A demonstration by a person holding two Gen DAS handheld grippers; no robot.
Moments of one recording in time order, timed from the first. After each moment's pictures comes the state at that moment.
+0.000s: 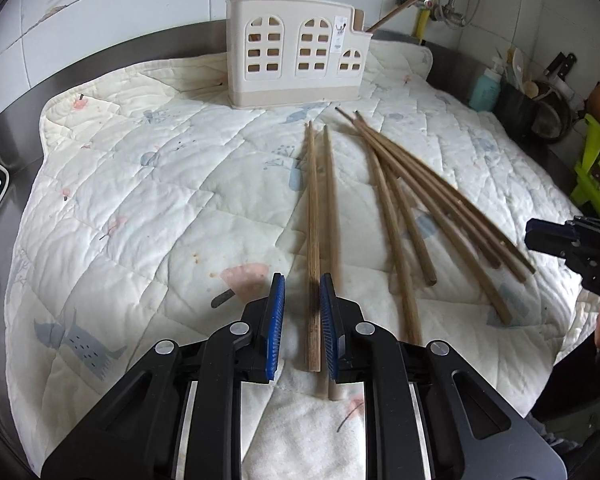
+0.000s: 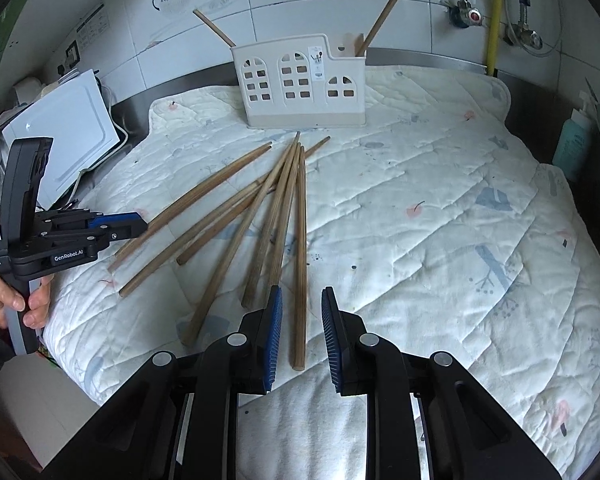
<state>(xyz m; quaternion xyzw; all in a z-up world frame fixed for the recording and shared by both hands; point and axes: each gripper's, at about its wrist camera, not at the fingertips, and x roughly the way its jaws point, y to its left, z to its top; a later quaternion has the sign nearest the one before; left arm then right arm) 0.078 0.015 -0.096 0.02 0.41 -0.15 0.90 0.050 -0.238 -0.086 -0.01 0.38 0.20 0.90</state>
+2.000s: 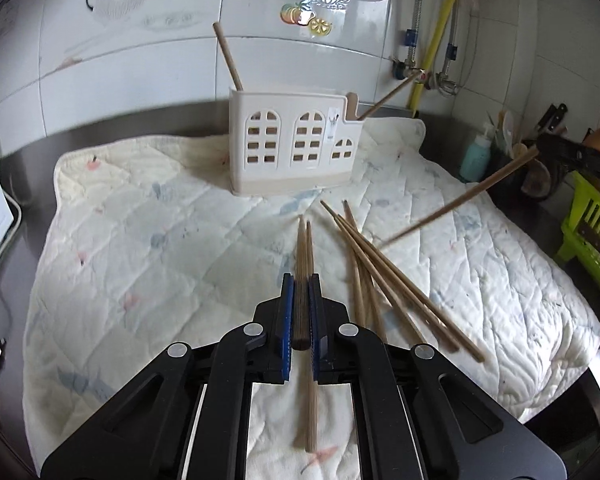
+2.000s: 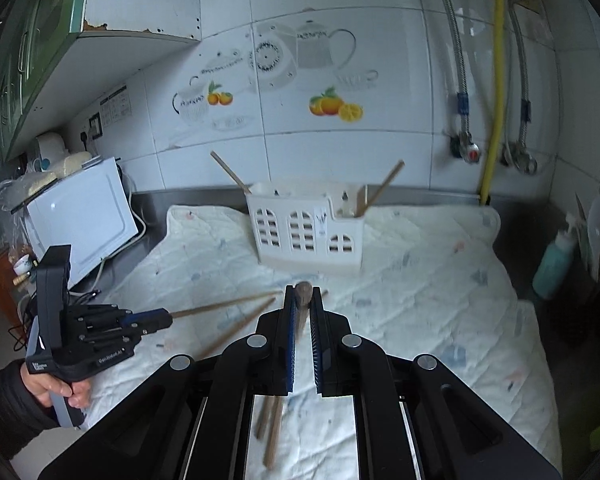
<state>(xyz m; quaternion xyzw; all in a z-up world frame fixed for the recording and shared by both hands) 0.080 0.009 -0.036 -0.01 0.32 -0.14 0.94 0.074 -0.247 0.051 -0.01 0.25 0.22 0.94</state>
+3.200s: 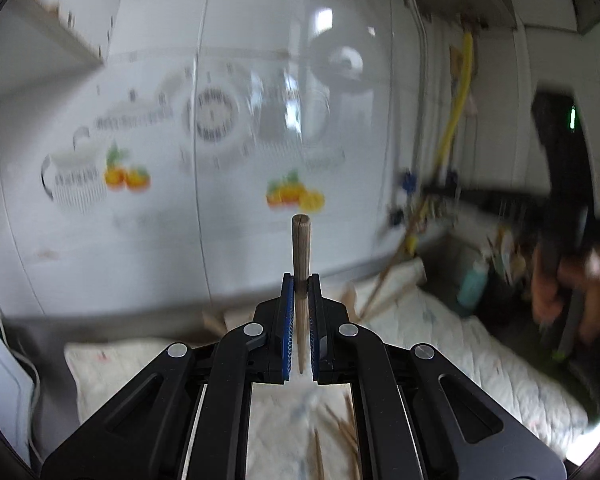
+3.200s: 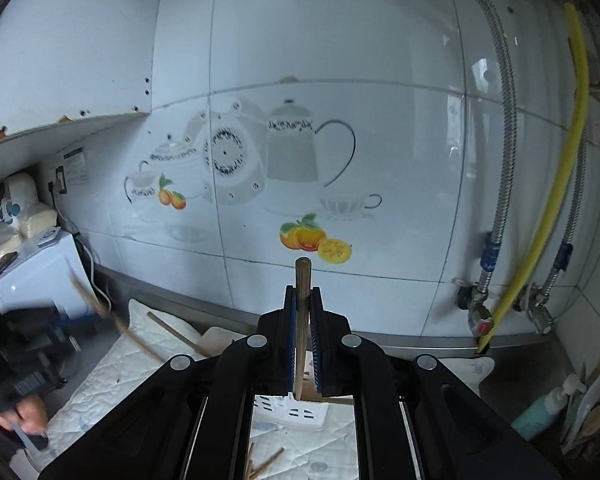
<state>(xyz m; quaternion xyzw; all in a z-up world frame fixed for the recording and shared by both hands) 0.182 -0.003 0.157 0.00 0.17 -0.15 0.97 0.248 -0.221 0.179 -0.03 0.19 0.21 0.96</state>
